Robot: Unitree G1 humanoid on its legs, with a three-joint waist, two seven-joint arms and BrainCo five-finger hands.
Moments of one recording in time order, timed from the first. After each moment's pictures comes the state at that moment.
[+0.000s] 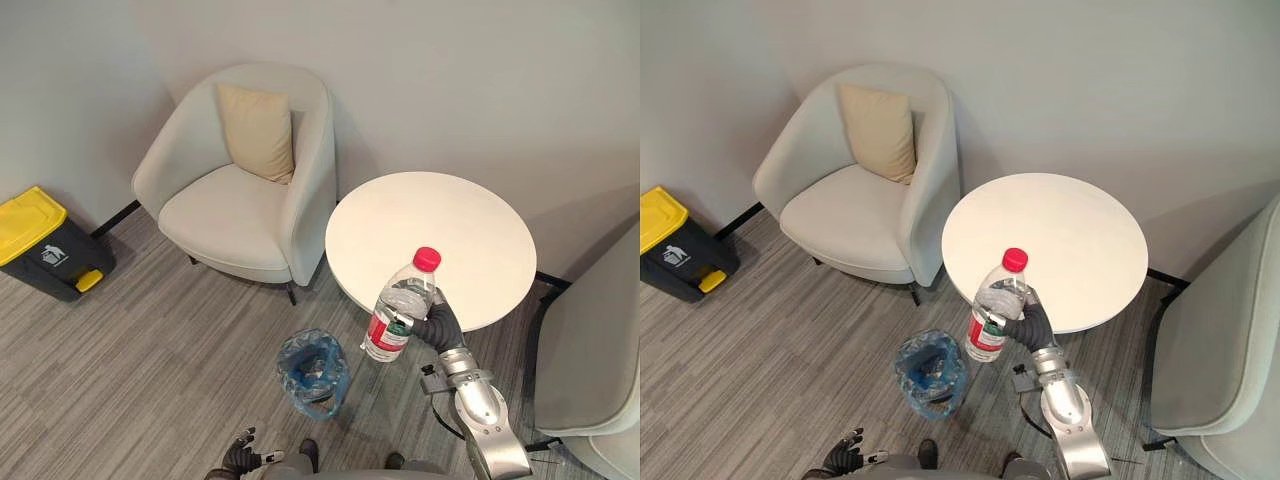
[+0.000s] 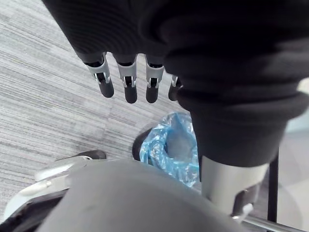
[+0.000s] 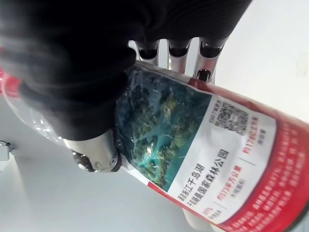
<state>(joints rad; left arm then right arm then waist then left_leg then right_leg) 0.13 0.17 -0.16 1.09 0.01 -0.20 0.02 0.18 -0.17 0.21 -0.06 -0.04 -0.26 -0.02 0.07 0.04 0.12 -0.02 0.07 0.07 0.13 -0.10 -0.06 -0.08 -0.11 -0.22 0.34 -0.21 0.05</state>
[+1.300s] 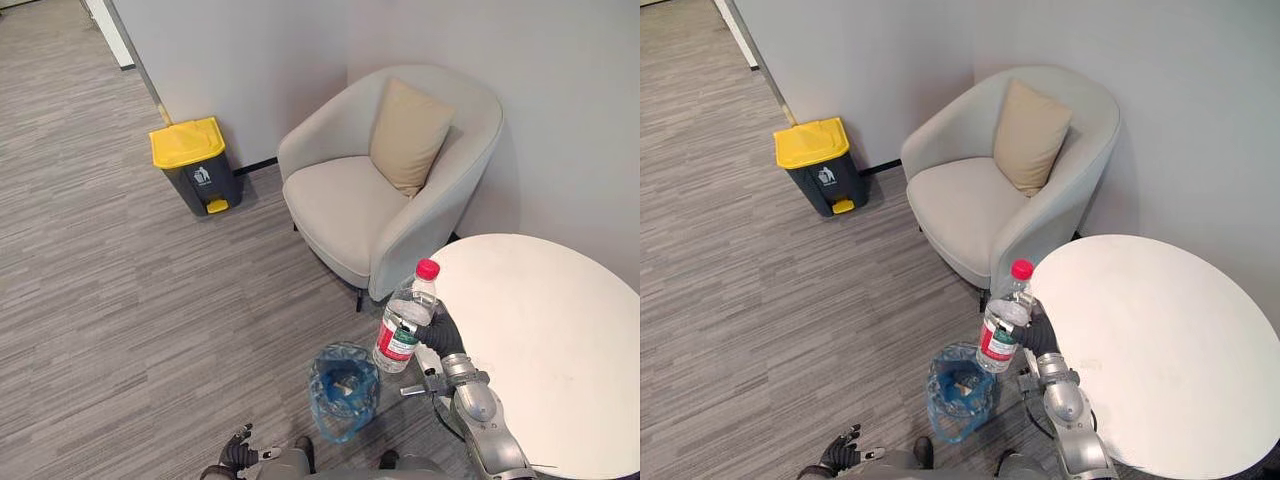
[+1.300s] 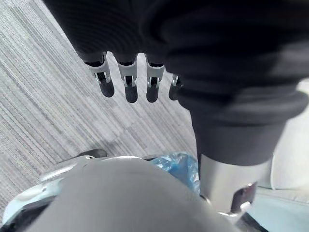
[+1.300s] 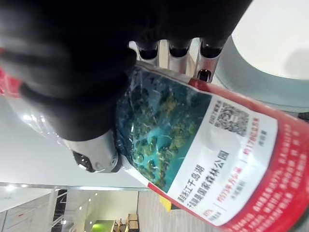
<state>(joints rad) 0.13 0.18 -0.16 1.07 0.01 -0.19 0.03 0.16 -0.17 0.13 0.09 -0.03 -0.25 -0.02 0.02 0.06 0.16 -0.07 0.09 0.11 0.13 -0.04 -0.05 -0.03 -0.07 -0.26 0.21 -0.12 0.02</state>
